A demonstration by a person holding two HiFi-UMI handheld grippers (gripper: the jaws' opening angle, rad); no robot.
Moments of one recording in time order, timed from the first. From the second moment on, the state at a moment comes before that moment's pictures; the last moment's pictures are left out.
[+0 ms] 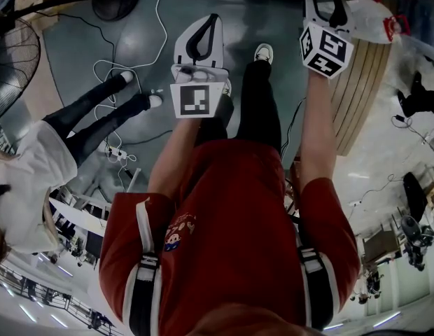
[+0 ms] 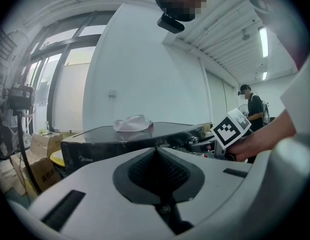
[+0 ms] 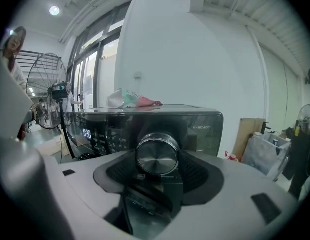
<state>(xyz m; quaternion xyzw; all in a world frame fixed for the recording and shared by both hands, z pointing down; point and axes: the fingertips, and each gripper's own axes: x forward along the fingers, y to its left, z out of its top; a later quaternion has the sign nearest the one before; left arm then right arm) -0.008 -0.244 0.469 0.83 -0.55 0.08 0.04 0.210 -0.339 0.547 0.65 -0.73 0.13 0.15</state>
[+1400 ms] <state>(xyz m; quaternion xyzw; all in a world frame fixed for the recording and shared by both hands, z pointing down) -0.010 -0.250 0.466 0.83 -0.55 0.07 0.04 0.220 -0.339 0.551 0.62 -0.72 0.32 -0.07</state>
